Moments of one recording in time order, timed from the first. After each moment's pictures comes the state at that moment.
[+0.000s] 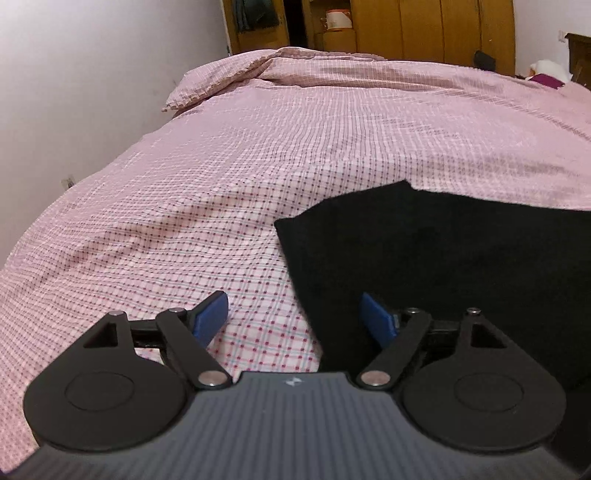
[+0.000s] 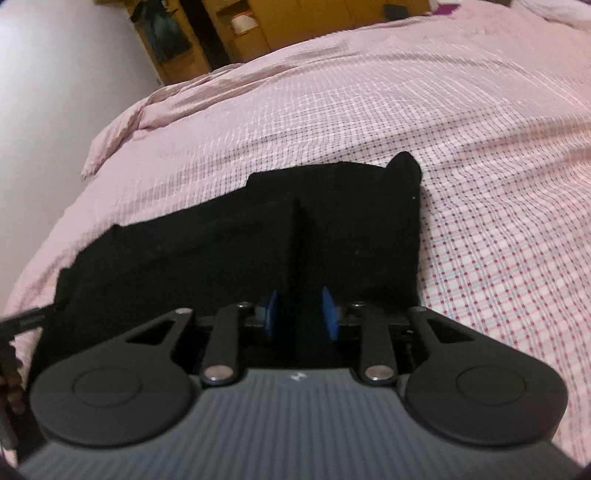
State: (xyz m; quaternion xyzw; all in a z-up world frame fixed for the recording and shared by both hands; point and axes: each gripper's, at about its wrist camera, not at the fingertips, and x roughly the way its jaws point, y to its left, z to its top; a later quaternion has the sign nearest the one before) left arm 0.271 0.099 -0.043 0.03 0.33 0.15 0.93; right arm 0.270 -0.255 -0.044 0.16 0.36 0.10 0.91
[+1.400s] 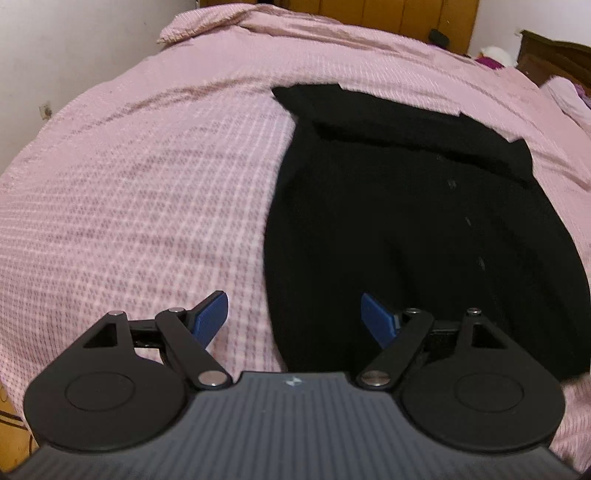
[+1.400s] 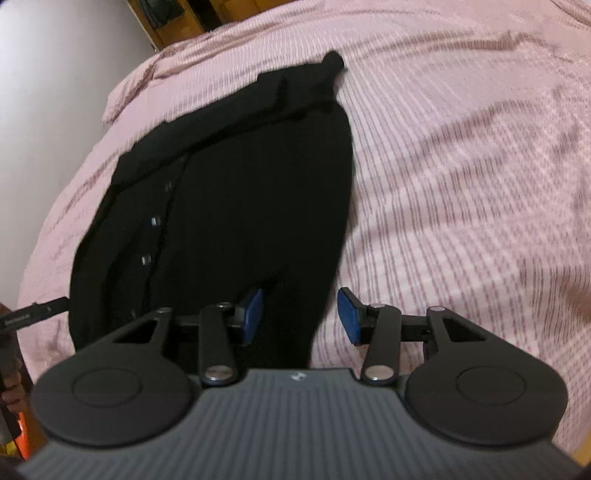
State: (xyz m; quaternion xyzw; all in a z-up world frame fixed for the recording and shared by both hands) left arm -0.016 0.081 -0.024 -0.05 0.41 0.05 0.91; right arm 0.010 -0.286 -0.033 0.16 0.43 0.09 0.88
